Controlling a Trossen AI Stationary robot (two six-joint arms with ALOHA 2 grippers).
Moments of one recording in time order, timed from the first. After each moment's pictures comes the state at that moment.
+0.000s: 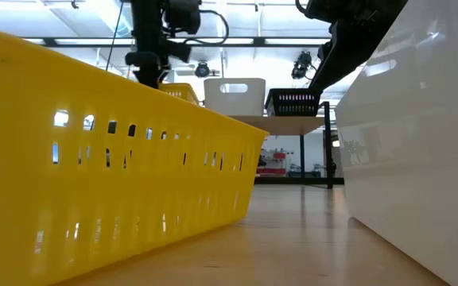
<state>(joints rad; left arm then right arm) 0.41 1.61 1.48 -1.20 -0.31 0.36 0.24 1.35 0.94 -0.49 0.29 0.21</state>
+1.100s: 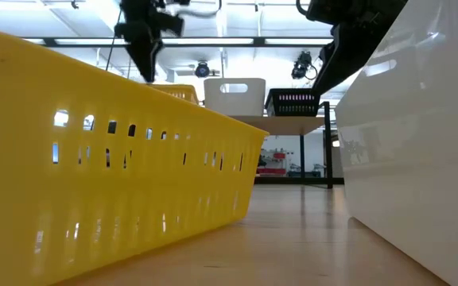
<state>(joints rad) 0.33 1.52 1.54 -1.31 -0.31 0.28 0.24 1.35 0.94 -0.51 0.29 0.21</state>
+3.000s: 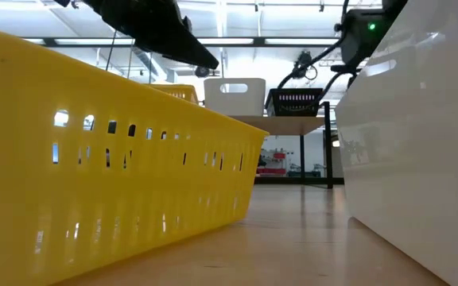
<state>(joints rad) -0.27 1.45 0.87 0.02 -0.33 0.11 0.03 1.33 0.77 -1.00 0.42 1.02</state>
